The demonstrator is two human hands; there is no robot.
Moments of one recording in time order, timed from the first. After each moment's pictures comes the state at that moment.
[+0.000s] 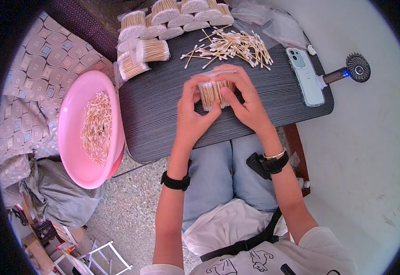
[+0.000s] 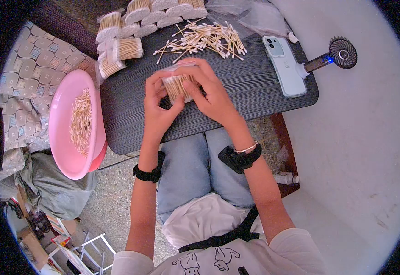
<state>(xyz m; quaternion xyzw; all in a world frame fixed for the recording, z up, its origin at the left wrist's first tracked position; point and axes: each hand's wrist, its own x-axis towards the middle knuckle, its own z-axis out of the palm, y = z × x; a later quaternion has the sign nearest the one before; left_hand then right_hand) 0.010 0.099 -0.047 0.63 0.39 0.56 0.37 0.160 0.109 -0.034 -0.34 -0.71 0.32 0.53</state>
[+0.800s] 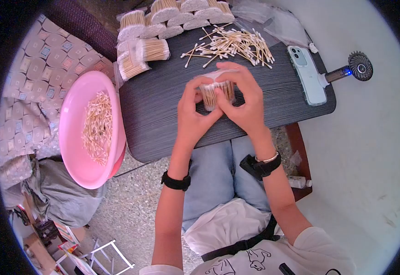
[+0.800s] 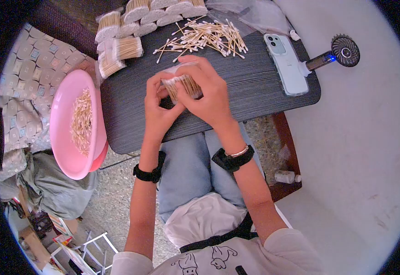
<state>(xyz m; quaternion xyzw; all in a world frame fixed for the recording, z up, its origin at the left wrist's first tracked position) 0.011 0.096 -0.045 0.62 0.40 0.55 0.38 0.145 0.104 -0.028 -0.41 -0.68 0.17 0.58</state>
